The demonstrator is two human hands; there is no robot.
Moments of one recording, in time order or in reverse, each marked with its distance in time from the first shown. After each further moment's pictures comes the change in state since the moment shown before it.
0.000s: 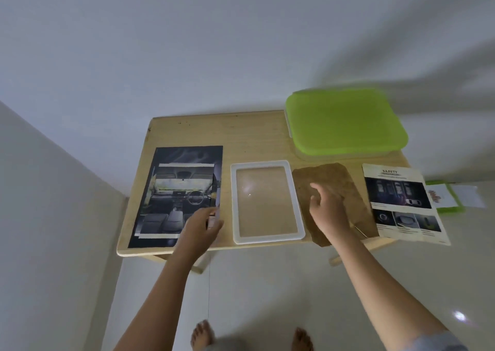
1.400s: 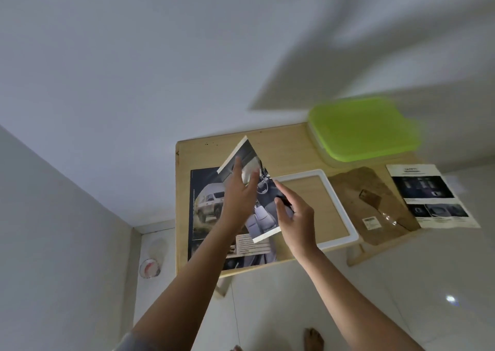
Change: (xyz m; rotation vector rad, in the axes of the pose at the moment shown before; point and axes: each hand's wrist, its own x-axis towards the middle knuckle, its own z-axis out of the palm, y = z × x) left_hand 0.040 0.045 -0.115 -0.348 0.070 0.284; right_hand -0.059 -0.202 0.097 0.453 0.341 -0.280
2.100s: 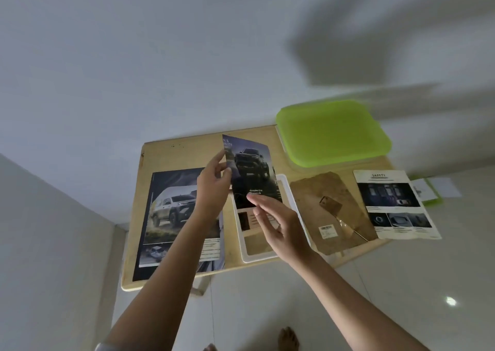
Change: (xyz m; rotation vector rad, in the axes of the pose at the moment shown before) left_hand 0.022 0.047 0.070 -0.226 0.119 -0.111; right_hand 0.028 0.046 -0.099 0.101 -0.233 -0.209
